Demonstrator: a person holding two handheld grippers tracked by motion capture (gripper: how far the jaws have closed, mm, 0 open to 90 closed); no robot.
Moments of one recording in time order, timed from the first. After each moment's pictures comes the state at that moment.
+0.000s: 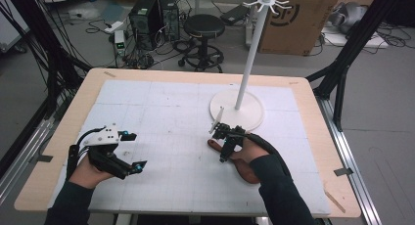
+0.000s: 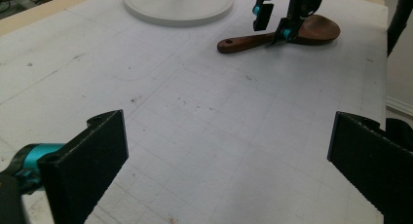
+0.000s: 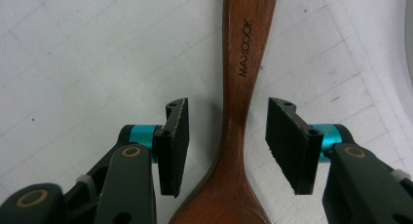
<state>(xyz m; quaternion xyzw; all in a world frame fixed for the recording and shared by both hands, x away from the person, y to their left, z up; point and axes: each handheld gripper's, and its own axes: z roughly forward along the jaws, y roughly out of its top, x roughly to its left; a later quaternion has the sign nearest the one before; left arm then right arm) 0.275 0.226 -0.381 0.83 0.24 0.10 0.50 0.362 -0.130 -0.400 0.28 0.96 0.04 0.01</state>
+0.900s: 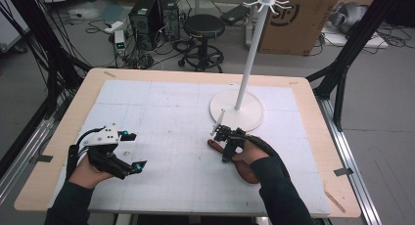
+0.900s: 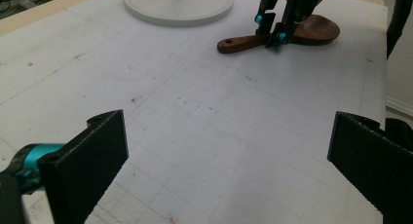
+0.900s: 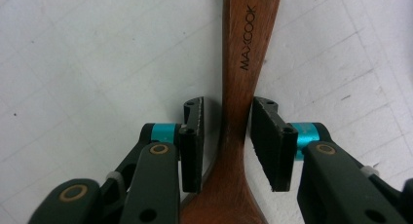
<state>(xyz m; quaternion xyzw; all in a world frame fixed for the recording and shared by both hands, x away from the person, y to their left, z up) 0.275 0.226 -0.381 0.83 0.24 0.10 0.50 0.361 -0.135 -0.410 0.27 0.96 0.04 0.01</state>
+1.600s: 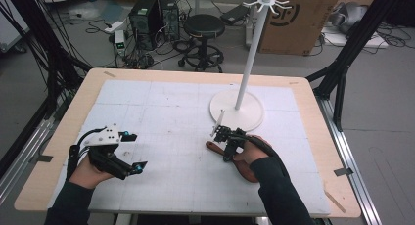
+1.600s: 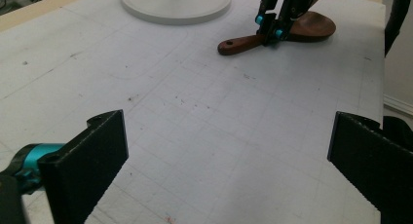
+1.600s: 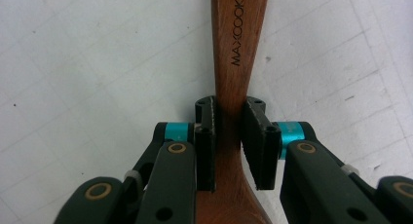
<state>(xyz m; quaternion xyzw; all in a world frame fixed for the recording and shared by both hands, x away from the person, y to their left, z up) 0.275 0.225 -0.382 0.83 0.23 0.10 0.50 0.362 -0.135 -0.410 0.26 0.97 0.04 0.00</state>
